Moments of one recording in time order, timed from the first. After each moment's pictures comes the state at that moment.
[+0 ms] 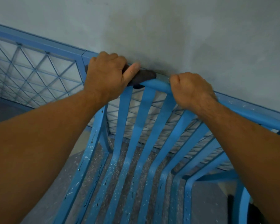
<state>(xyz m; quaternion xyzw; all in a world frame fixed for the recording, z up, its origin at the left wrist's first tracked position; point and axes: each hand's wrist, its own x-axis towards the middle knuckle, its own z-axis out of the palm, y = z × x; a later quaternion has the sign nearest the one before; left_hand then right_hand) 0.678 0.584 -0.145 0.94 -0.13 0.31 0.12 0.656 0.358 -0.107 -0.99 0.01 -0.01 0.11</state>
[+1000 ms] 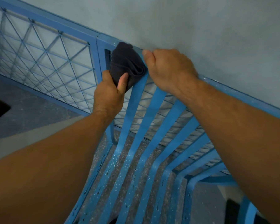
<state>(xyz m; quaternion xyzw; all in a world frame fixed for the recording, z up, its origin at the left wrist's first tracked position) 0.626 0.588 -0.218 0.87 0.13 0.21 0.43 0.667 0.445 -0.108 -0.98 -0.15 -0.04 0.10</state>
